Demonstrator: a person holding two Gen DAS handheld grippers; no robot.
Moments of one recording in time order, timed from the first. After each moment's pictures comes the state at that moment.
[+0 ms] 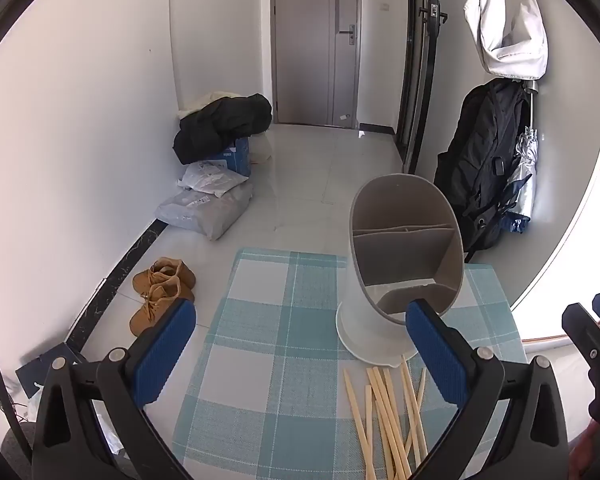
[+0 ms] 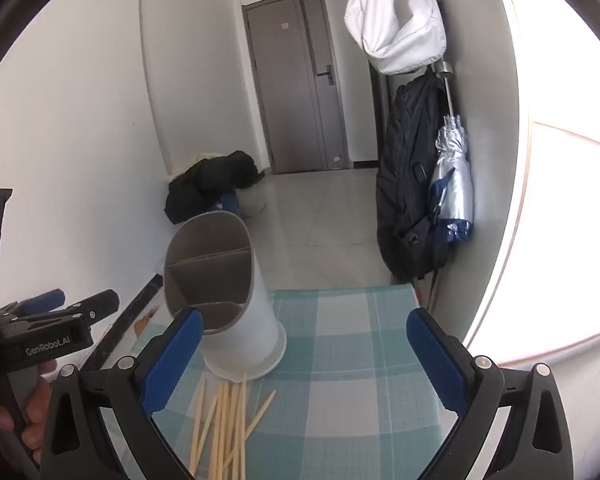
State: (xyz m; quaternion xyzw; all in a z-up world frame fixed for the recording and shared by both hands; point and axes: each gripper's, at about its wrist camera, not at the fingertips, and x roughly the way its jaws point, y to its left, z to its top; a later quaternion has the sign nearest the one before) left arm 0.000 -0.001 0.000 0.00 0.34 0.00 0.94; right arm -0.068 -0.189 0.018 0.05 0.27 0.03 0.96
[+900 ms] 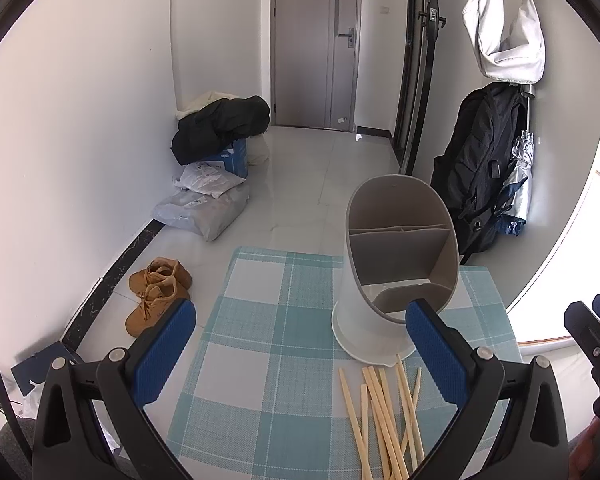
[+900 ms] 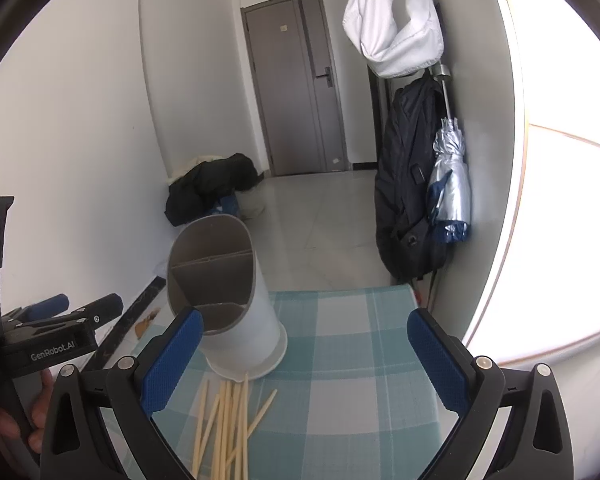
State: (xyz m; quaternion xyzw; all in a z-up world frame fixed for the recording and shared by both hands) left arm -0.003 0.003 -0.001 -0.01 0.34 -0.01 0.94; right arm -0.073 -0.188 0.024 0.05 0.26 0.03 0.96
